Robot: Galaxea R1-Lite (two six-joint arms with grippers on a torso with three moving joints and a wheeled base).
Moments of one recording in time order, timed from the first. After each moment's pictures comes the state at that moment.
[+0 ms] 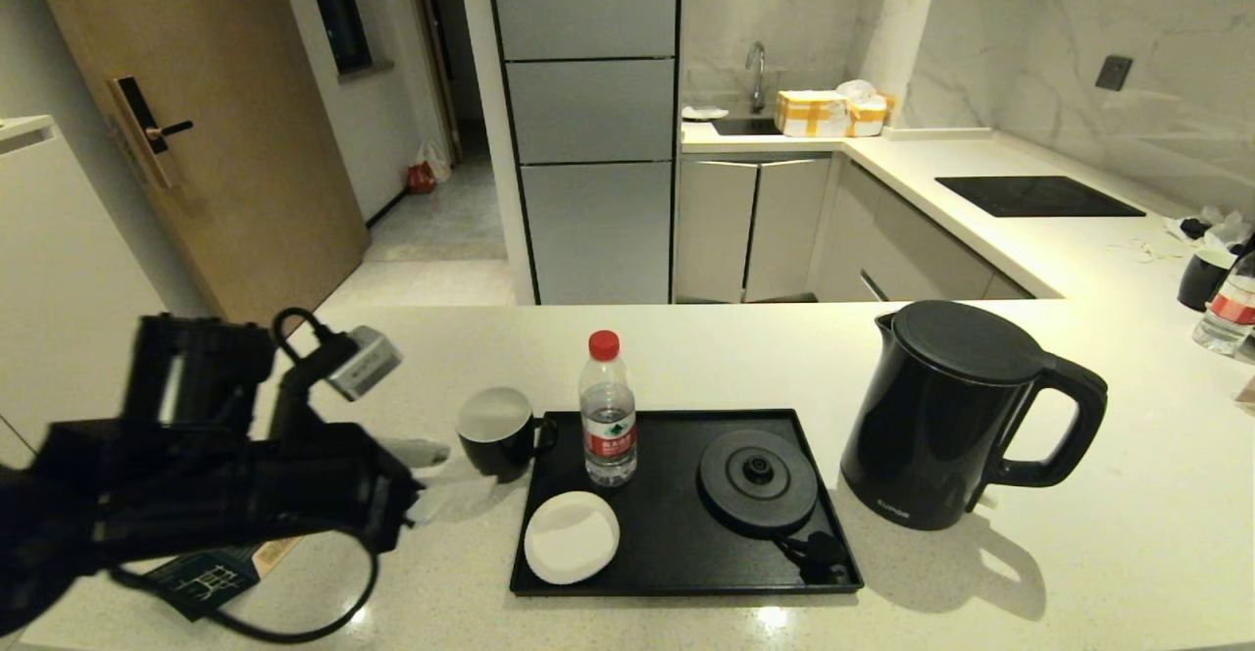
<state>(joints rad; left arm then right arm) -0.26 1.57 -0.63 -0.33 -0.49 0.12 0.00 0.00 0.00 0.00 0.01 -0.02</state>
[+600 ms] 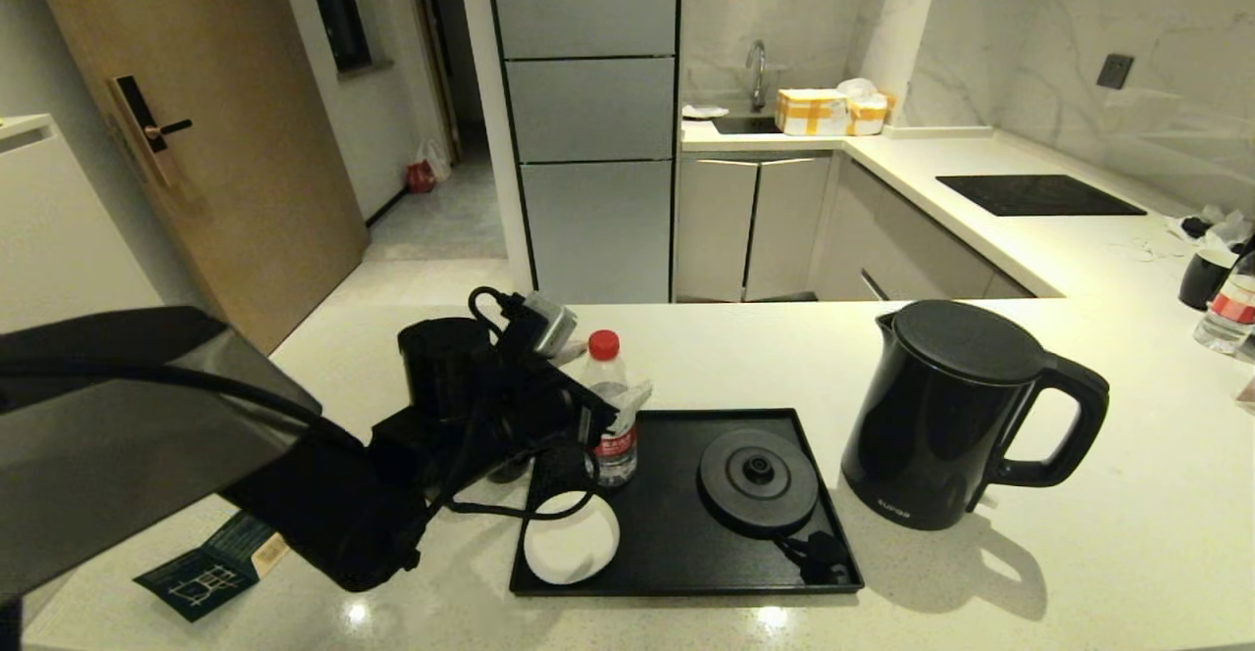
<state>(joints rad) -0.52 2.08 -0.79 -1.15 -0.20 0.12 0.00 0.00 0.00 0.00 0.01 -0.02</state>
